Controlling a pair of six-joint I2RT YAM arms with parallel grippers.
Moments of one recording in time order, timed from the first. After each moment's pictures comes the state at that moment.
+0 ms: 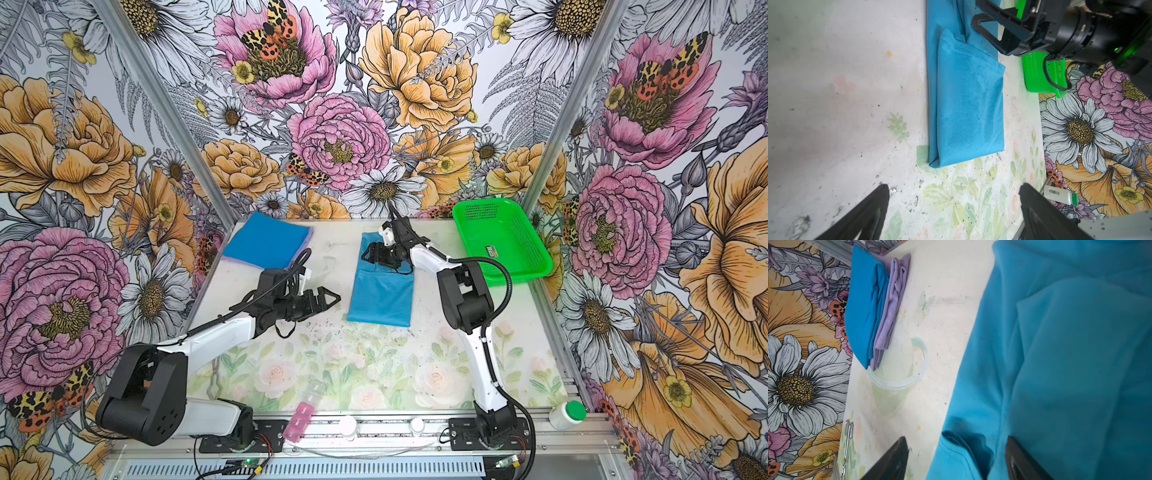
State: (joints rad) left arm -0.30 1.40 0.70 -0.07 0.53 -0.60; right arm 0.37 2.28 1.77 -0.36 -0.55 0.46
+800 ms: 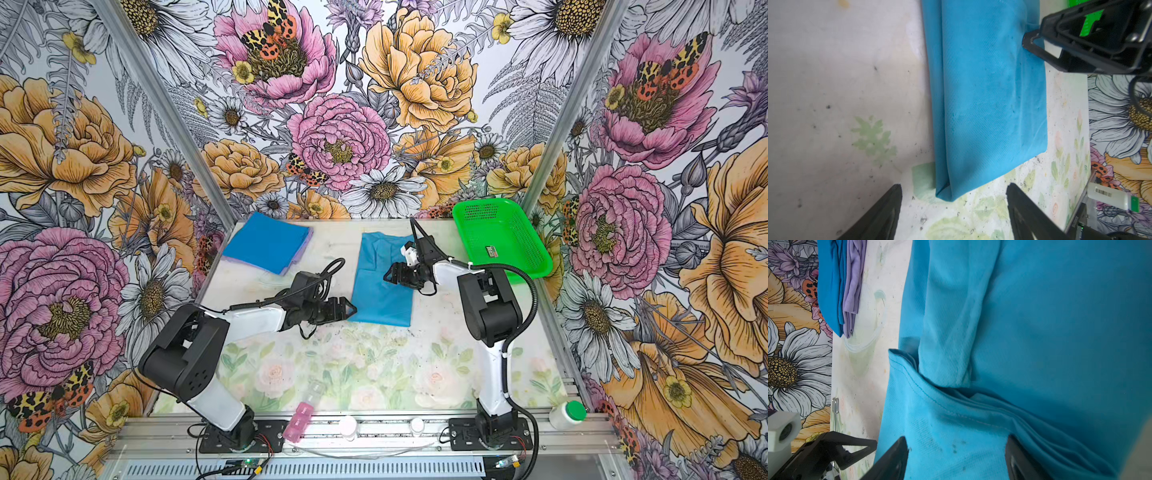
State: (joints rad) left arm -0.45 1.65 0.78 -0.02 0.39 -0.55; right arm 0.28 2.08 1.35 -0.24 -0.58 0.40
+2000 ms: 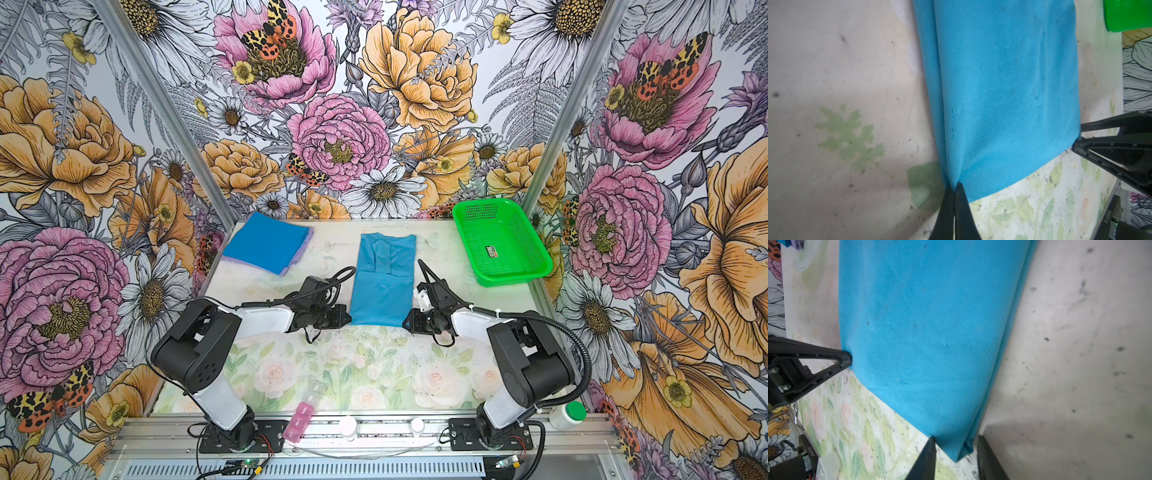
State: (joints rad) left arm -0.50 1.71 0.78 -0.02 0.35 -0.48; right arm 0.37 1.58 0.69 -0.15 -0.44 0.42
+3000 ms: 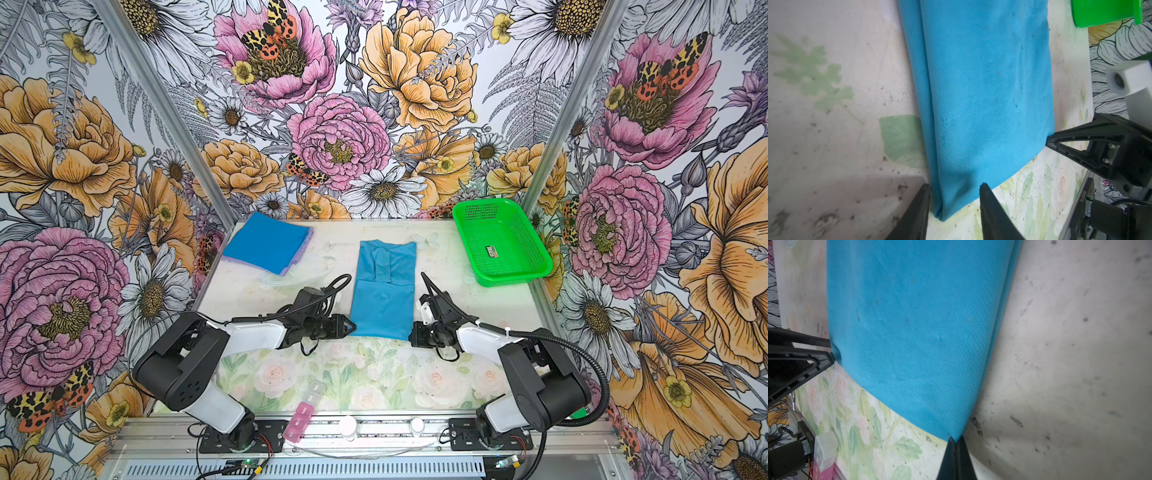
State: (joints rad) left arm -0.54 1.60 0.61 0.11 0.39 -0.56; right arm 0.41 1.45 0.56 -0.17 -0.43 0.46
